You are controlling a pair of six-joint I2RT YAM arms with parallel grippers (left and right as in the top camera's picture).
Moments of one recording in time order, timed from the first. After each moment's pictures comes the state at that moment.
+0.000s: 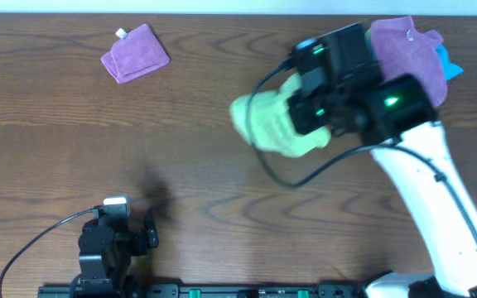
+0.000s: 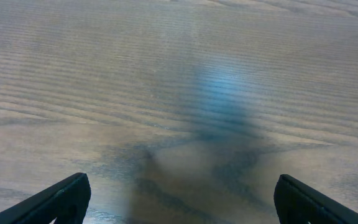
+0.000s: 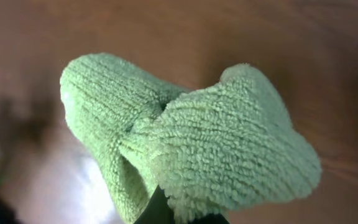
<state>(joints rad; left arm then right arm) 0.01 0.01 0.20 -0.86 0.00 -0.06 0.49 1.56 1.74 -1.19 -0.11 0.00</state>
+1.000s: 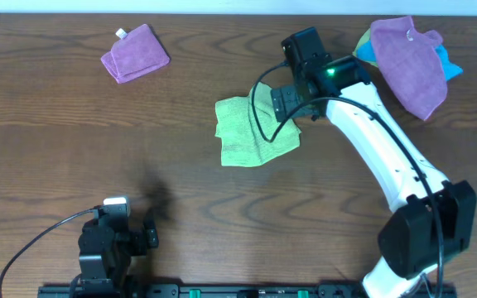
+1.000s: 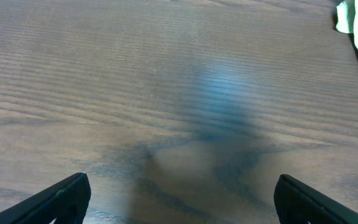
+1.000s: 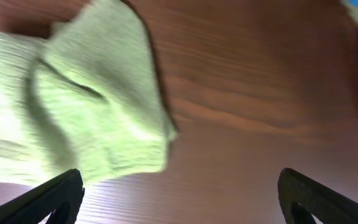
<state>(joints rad) 0.01 0.01 0.20 -0.86 0.00 -0.06 0.40 1.84 1.64 -1.01 0.16 0.18</state>
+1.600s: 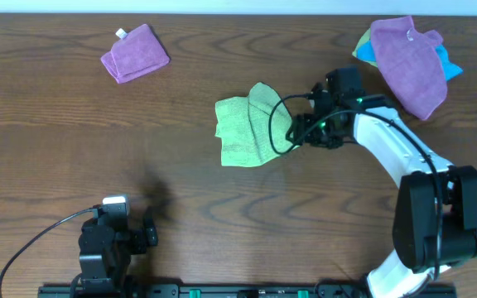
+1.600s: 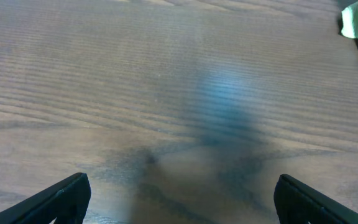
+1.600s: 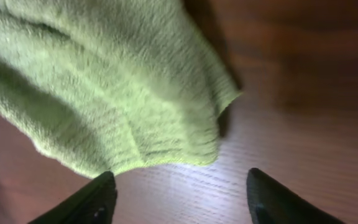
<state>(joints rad) 0.01 0.01 0.19 -0.84 -0.02 -0.07 0.18 1.83 1.19 -0.66 -0.38 0.24</state>
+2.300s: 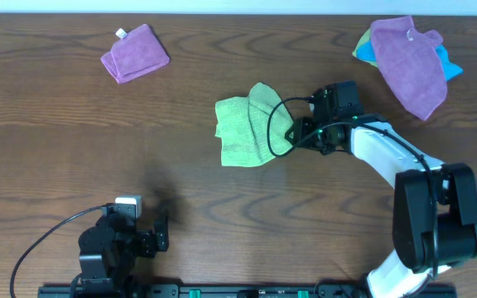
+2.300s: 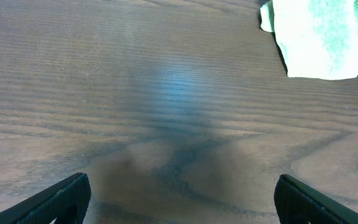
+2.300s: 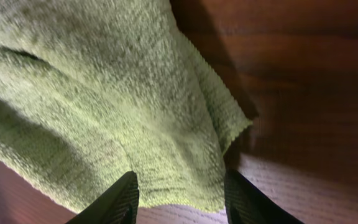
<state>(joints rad) 0.01 0.01 0.19 -0.84 0.21 -0.07 0.18 1.83 1.04 -0.37 -0.40 0.35</state>
